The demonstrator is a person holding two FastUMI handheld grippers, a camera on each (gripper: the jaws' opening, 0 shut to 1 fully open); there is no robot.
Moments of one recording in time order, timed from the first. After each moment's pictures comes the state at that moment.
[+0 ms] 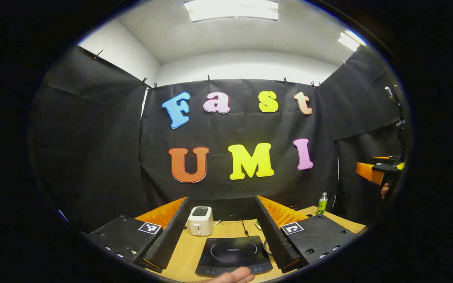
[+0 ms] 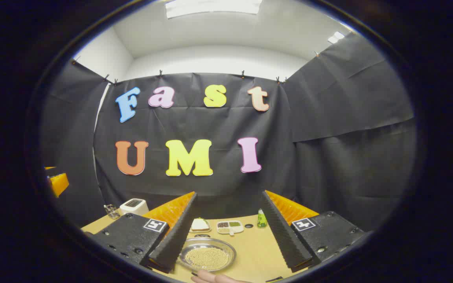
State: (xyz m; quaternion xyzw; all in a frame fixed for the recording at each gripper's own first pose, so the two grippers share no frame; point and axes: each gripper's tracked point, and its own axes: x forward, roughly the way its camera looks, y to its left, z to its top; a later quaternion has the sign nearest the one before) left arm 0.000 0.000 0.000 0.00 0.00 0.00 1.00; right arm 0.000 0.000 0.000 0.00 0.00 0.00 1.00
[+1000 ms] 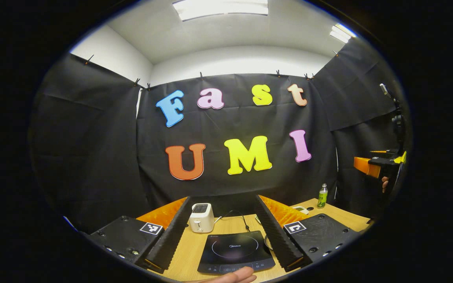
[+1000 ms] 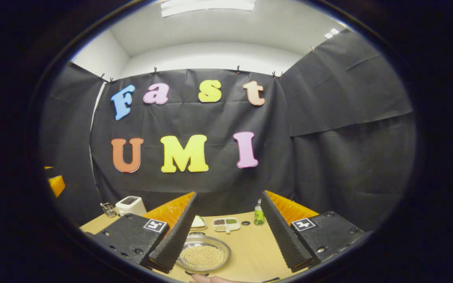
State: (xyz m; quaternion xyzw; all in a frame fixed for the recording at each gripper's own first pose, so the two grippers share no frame) left arm -0.005 -0.018 -0.005 0.02 0.01 -0.01 1.00; right arm 0.022 -0.018 -0.027 0.00 0.02 0.01 1.00
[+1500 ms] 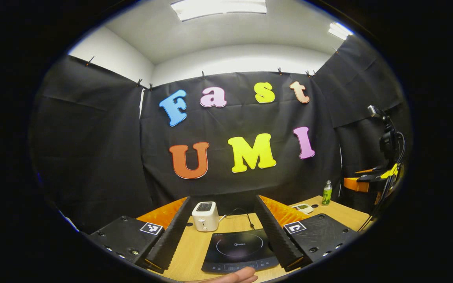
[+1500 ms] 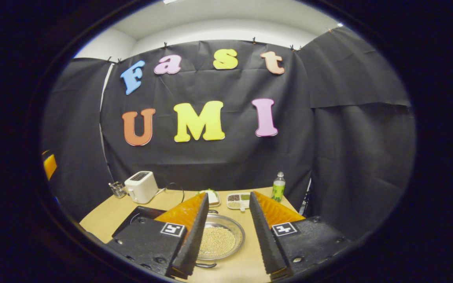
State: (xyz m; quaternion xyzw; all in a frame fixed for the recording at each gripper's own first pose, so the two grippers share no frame) left arm -0.008 -0.015 -0.017 0.02 0.02 -0.01 1.00; right arm 0.053 0.013 -0.113 0.00 0.14 0.06 0.99
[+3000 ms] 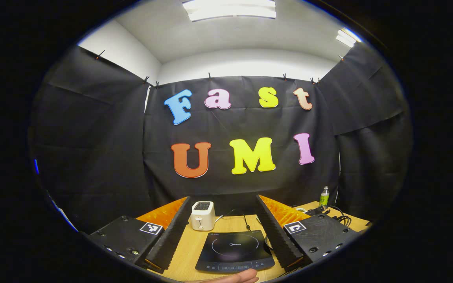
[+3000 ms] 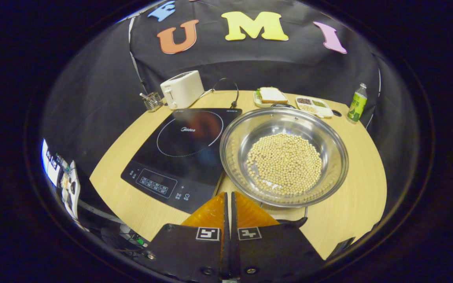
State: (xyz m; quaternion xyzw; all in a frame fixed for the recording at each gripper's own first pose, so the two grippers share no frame) left arm -0.022 -0.012 -0.018 0.00 0.00 0.00 1.00; right arm -0.013 0.157 -0.384 -0.03 0.45 0.21 0.87
